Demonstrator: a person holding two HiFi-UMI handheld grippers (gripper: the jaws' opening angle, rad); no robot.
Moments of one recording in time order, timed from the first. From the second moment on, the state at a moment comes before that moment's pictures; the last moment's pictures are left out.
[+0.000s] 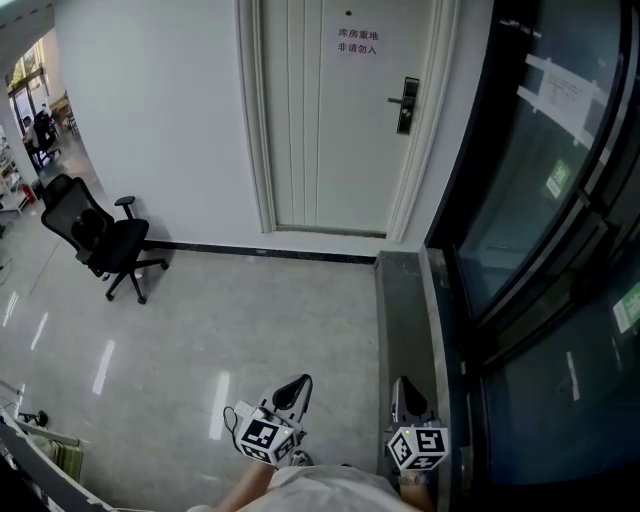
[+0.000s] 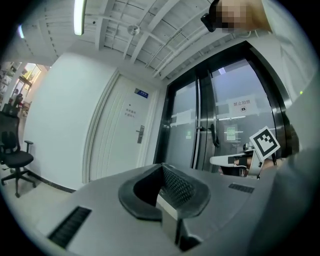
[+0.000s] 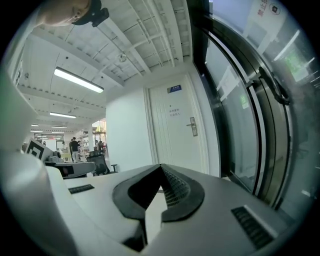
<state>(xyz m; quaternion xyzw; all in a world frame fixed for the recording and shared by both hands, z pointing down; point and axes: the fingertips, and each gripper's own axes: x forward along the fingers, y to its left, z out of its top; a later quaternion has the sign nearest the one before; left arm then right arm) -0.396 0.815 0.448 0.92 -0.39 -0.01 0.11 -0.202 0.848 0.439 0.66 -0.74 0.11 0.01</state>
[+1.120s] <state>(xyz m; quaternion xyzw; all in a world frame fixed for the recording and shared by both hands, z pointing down) -0.301 0.829 0.457 0.92 -0.38 0.00 0.09 -0.132 0.875 0.458 0.64 -0.76 0.10 0.00</state>
